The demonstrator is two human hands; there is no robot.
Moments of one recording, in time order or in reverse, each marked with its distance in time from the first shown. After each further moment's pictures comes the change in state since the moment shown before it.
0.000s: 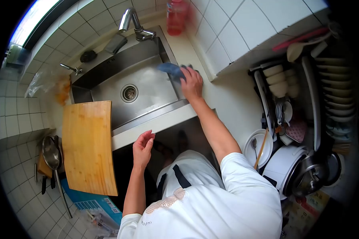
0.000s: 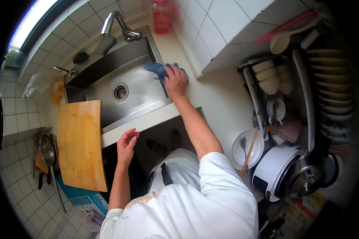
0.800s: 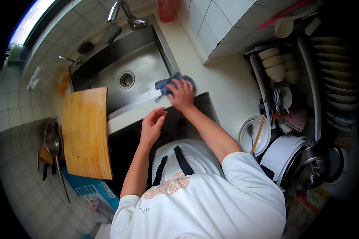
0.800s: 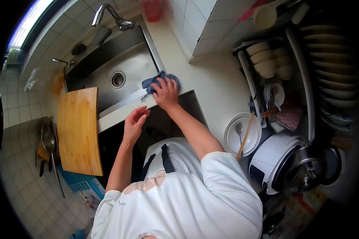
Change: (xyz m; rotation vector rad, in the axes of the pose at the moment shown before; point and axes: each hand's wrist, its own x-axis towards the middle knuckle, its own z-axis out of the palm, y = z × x) left_hand 0.006 0.016 0.071 0.031 -0.147 0.010; right_hand -0.097 -0.018 -0.028 -0.154 -0.193 -0.078
